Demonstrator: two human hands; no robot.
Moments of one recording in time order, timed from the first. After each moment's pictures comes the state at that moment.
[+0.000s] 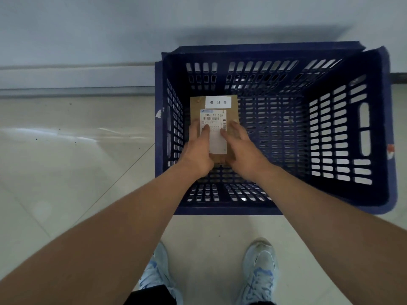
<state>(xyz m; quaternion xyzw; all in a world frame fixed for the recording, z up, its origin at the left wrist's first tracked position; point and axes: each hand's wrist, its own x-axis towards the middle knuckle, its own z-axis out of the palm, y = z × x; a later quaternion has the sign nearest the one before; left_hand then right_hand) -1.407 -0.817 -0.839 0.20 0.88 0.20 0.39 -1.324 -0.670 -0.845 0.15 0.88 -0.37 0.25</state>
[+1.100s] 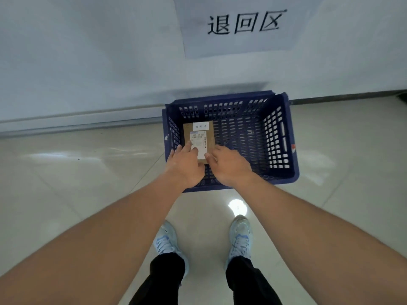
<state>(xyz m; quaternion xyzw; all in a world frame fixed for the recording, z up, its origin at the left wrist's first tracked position) -1.383 -0.817 -0.613 0.28 0.88 -0.01 0.38 -1.295 -0.687 -0.603 0.23 0.88 -0.32 0.27</state>
